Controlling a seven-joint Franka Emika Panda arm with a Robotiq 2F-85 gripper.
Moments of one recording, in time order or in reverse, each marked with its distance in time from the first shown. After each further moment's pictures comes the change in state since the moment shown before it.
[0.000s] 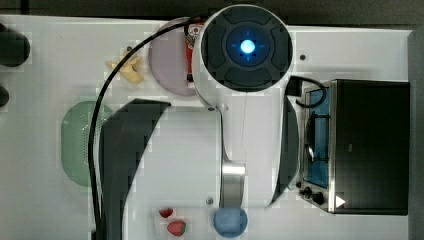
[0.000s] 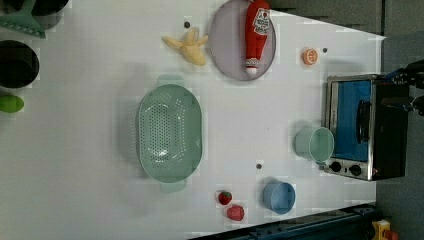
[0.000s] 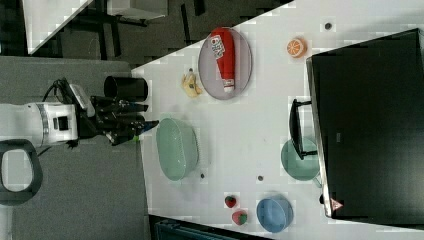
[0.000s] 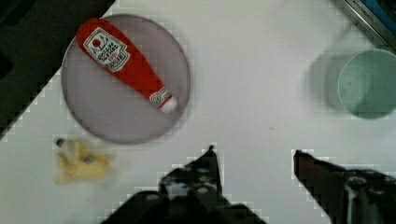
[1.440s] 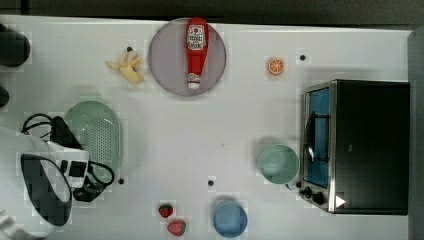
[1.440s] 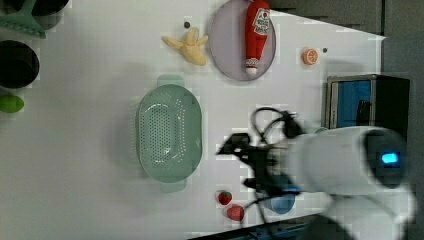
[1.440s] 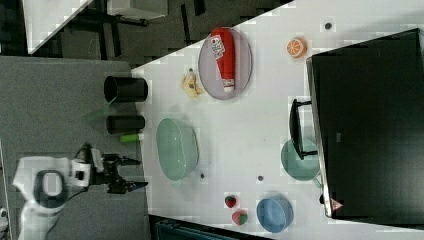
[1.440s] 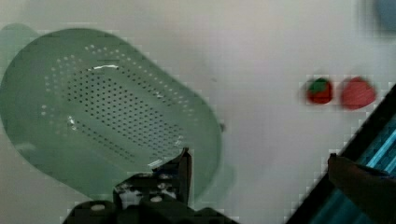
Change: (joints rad) arm 0.053 0.108 0.601 -0.273 -0.002 0.187 0.694
